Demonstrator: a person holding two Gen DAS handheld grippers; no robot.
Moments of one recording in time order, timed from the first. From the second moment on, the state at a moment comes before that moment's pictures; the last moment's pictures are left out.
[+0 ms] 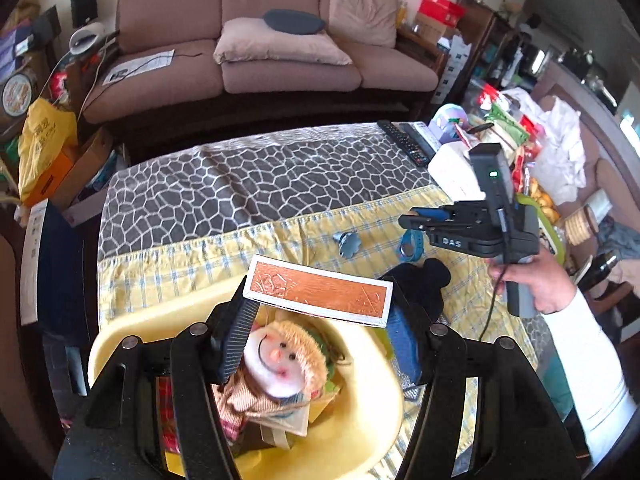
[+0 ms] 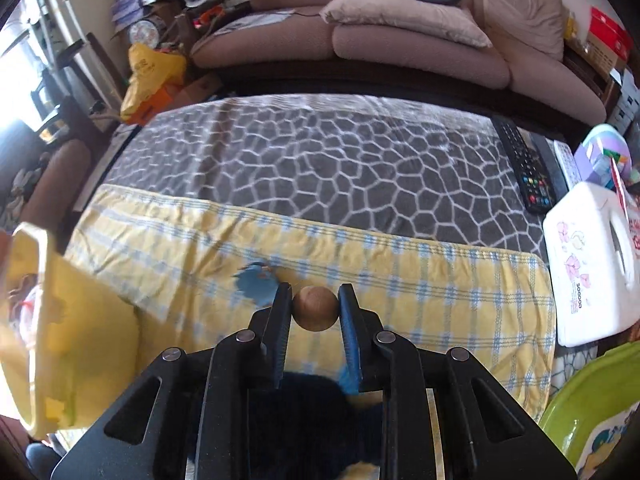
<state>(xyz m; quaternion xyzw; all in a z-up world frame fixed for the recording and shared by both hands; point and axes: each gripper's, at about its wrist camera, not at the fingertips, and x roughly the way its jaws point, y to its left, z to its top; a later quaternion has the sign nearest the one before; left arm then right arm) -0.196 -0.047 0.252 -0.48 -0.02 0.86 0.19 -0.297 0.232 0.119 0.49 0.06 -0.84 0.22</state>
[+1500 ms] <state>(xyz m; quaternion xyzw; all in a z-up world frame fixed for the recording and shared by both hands) -0.195 -0.215 0.151 -0.51 -0.27 0.81 0.13 -0.116 0.000 0.164 0.49 0.14 -0.75 0.42</state>
